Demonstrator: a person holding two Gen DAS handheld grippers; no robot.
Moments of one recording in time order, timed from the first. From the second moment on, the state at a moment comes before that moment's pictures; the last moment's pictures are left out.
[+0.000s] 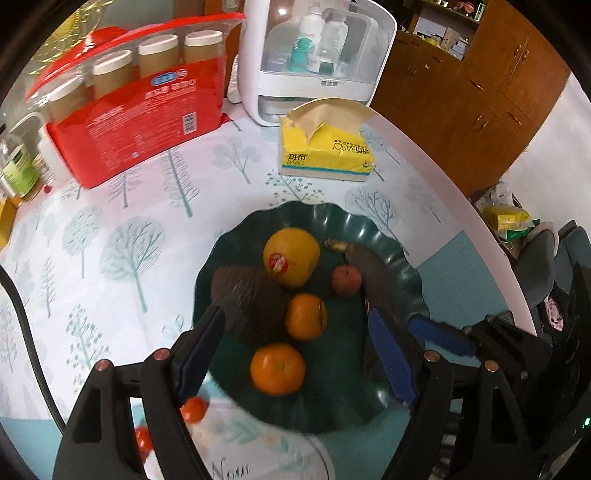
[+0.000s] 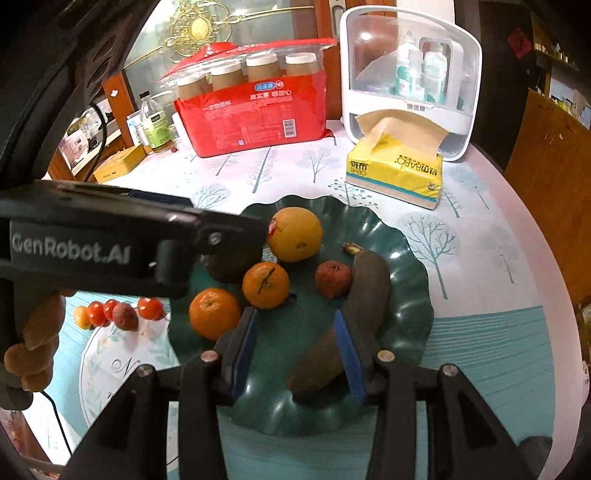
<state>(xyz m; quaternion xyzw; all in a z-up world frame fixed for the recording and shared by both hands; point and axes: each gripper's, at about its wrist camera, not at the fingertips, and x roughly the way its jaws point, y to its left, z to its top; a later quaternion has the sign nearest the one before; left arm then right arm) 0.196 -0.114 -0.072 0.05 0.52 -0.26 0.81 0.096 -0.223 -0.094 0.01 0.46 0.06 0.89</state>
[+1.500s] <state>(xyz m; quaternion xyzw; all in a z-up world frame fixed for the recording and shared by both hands) 0.095 0.126 0.035 0.03 0.49 0.00 0.87 0.124 -0.072 0.045 -0.09 0.43 0.25 0.87</state>
